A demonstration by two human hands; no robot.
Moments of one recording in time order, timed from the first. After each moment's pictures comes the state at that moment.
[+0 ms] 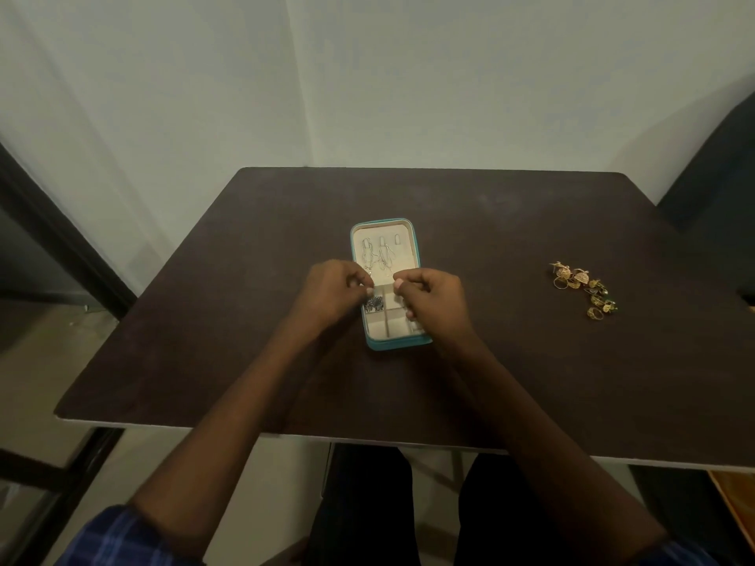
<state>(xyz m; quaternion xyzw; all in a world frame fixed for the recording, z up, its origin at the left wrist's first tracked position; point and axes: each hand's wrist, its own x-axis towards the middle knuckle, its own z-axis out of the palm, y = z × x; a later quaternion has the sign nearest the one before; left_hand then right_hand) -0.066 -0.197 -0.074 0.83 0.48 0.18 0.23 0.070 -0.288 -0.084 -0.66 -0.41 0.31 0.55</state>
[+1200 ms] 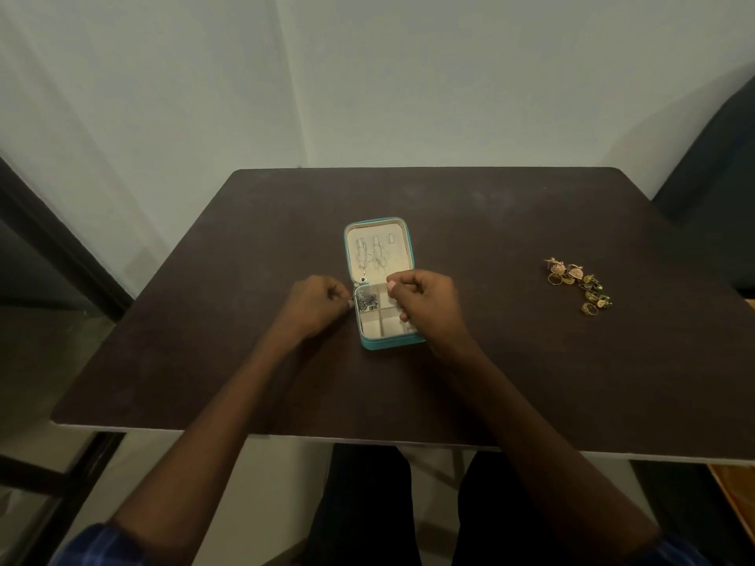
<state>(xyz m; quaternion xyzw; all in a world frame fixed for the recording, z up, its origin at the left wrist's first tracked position) -0.082 -0.198 -0.082 0.81 0.51 0.12 0.28 0.073 -0.287 -0.091 -0.66 -0.41 0.31 0.54</state>
